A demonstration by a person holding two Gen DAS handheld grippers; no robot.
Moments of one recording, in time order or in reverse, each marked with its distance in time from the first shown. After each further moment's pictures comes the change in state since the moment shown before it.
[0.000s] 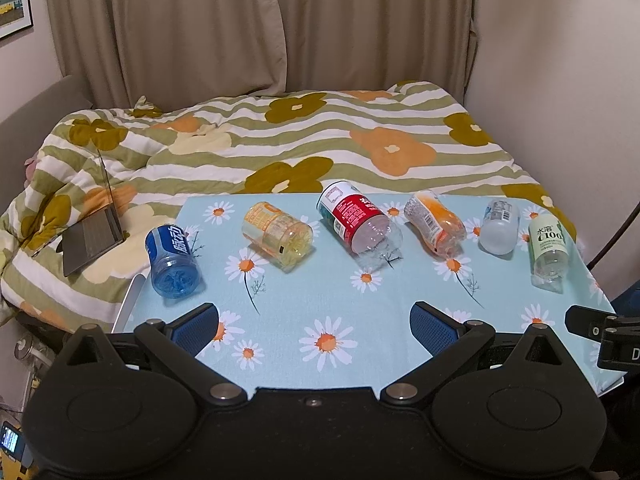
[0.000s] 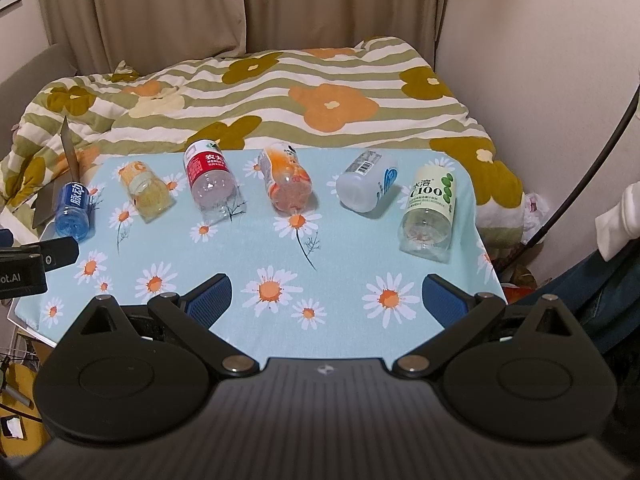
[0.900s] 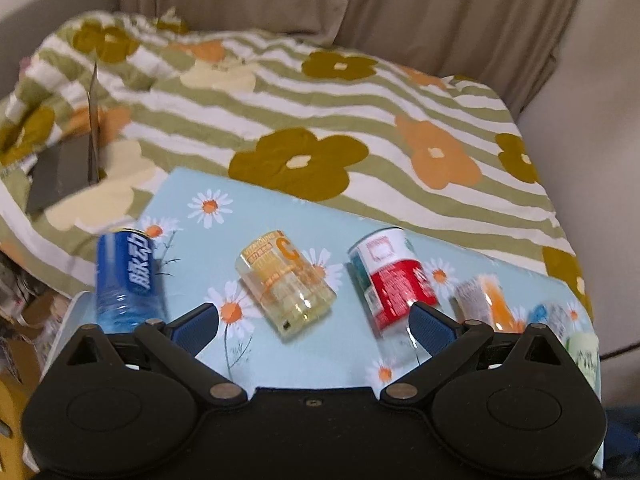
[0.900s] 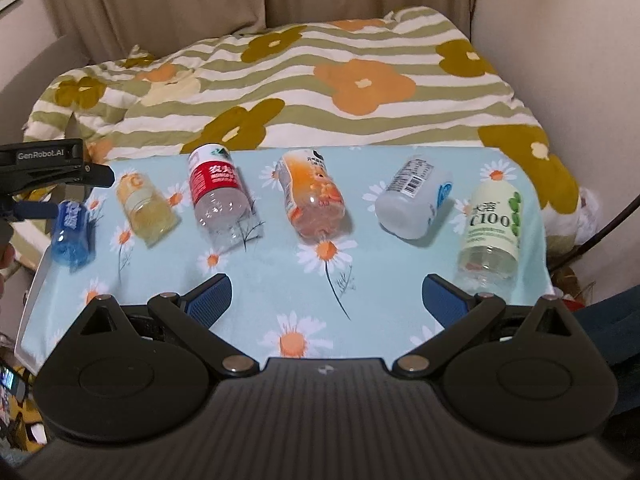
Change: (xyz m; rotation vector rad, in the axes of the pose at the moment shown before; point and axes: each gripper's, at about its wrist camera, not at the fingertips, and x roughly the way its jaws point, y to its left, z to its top) left arm 0.149 0.053 0.101 -0.301 0.196 -0.048; right arm 0.101 0.004 0.067 0.025 0.122 0.082
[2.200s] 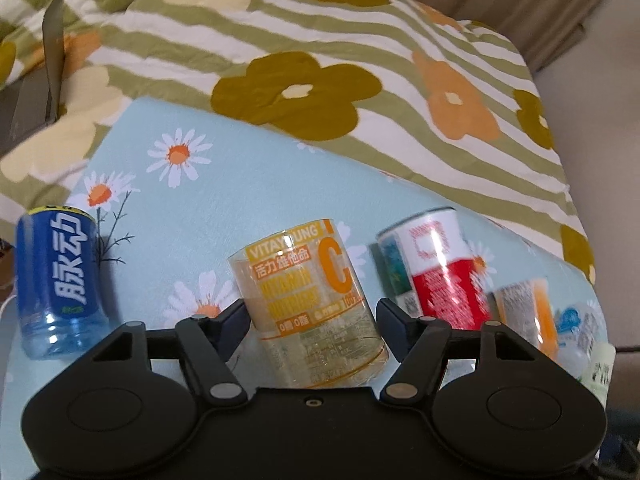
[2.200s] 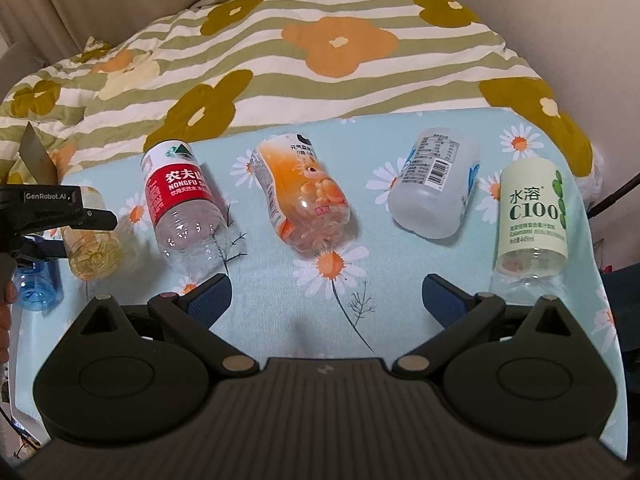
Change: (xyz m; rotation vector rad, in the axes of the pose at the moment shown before) left arm 0.080 0.018 0.028 -0.026 0.212 -0.053; right arm 0.060 0.008 0.023 0.102 0.097 -0.033
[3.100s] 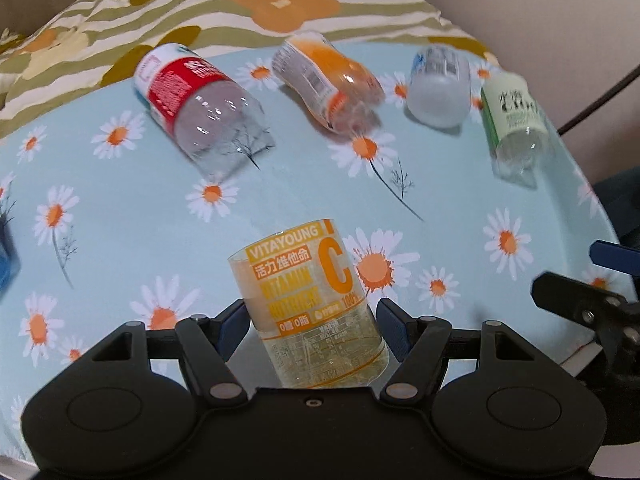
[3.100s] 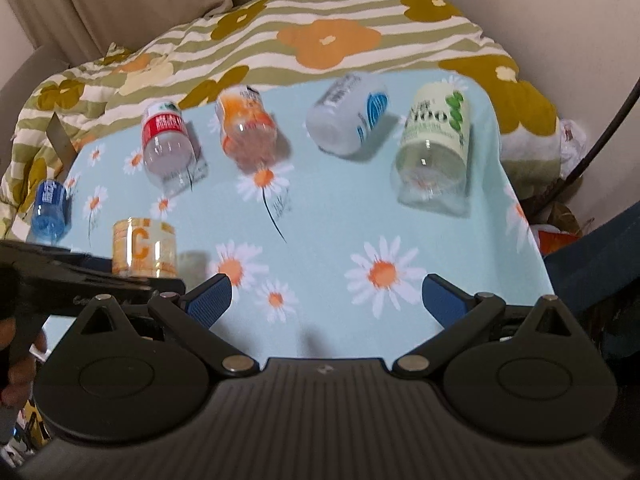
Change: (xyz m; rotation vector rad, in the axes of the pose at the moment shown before) left arm 0.004 -0.128 -0.170 0.505 0.074 -0.014; right arm -0.050 -0.095 -0.093 -0.014 -0.025 0.071
